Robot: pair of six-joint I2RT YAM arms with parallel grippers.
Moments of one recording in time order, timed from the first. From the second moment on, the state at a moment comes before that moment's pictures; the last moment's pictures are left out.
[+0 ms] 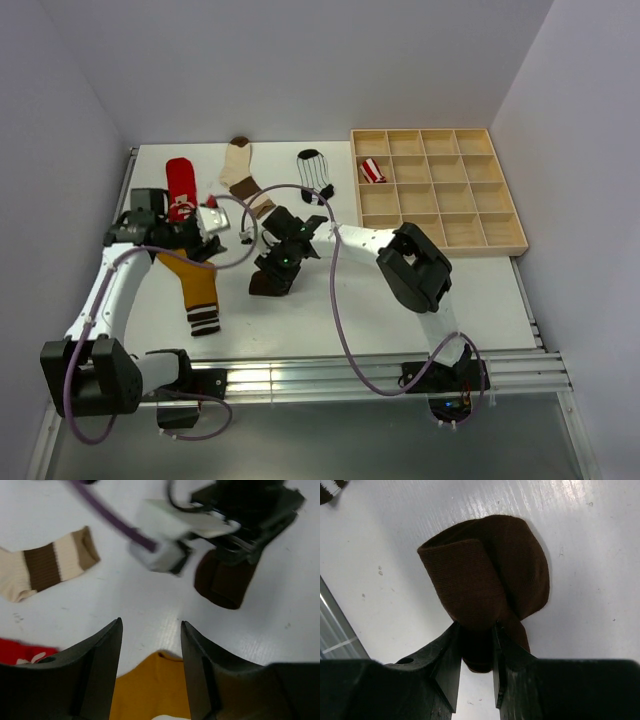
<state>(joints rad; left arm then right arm) 0.06 1.21 1.01 -0.72 0.85 1.07 0.90 2.06 1.49 -0.52 -0.39 -0.10</state>
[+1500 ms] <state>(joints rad) -0.51 1.29 0.56 -0.18 0.48 0.99 0.79 2.21 1.66 -0.71 -0.66 -0.12</state>
